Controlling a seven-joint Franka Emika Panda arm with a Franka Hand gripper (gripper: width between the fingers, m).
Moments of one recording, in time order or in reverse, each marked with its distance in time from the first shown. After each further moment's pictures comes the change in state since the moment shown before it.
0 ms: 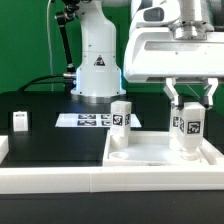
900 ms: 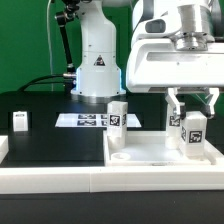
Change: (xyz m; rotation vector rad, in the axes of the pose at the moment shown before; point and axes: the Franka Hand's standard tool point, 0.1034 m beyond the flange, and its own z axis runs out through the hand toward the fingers) arm -0.008 -0.005 0.011 0.003 0.036 -0.001
